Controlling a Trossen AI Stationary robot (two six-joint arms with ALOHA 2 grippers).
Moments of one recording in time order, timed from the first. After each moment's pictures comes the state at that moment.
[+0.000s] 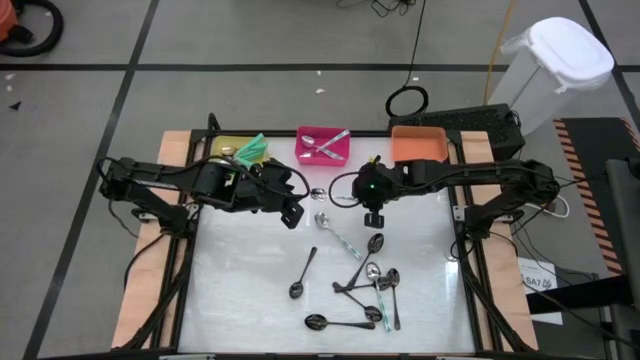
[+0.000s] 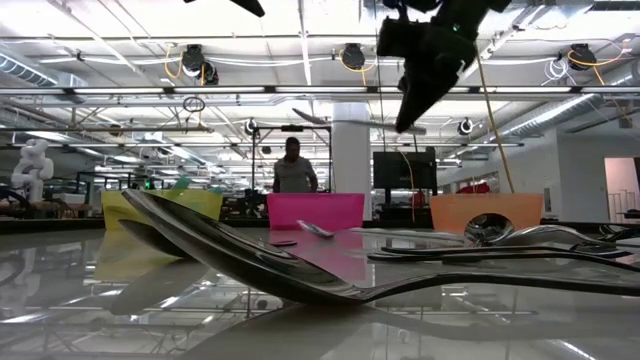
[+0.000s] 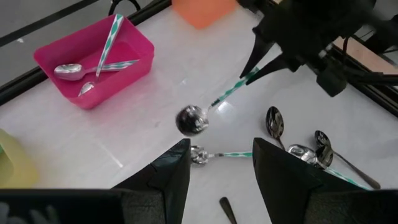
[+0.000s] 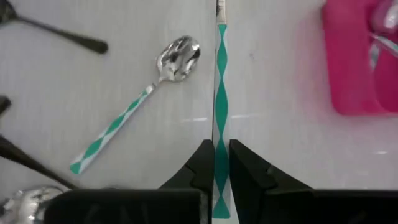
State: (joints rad) left arm -0.17 1.49 1.61 -0.99 -0.46 -0.79; right arm -0.11 1.44 1.12 -0.71 0.06 -0.05
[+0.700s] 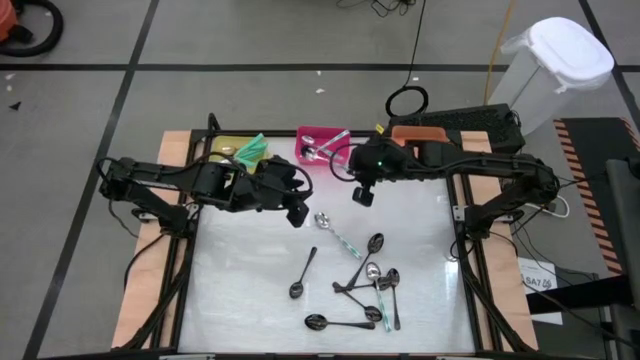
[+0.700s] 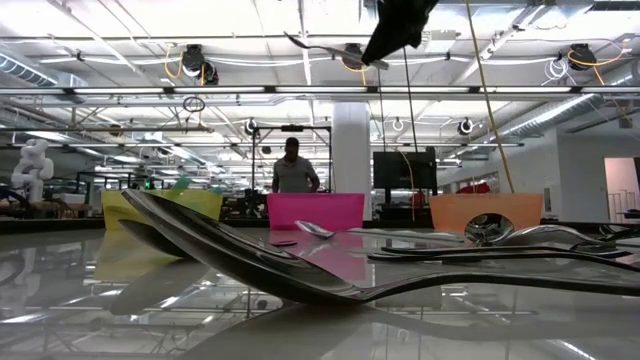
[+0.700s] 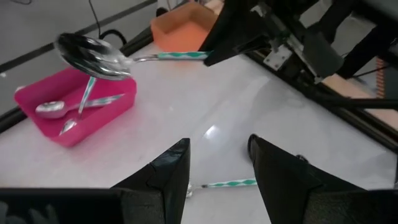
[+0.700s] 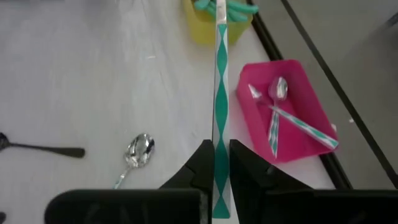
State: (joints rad) left arm -0.17 1.49 1.61 -0.84 -0.50 -0.69; right arm -0.12 1.44 1.42 -0.77 0.22 0.04
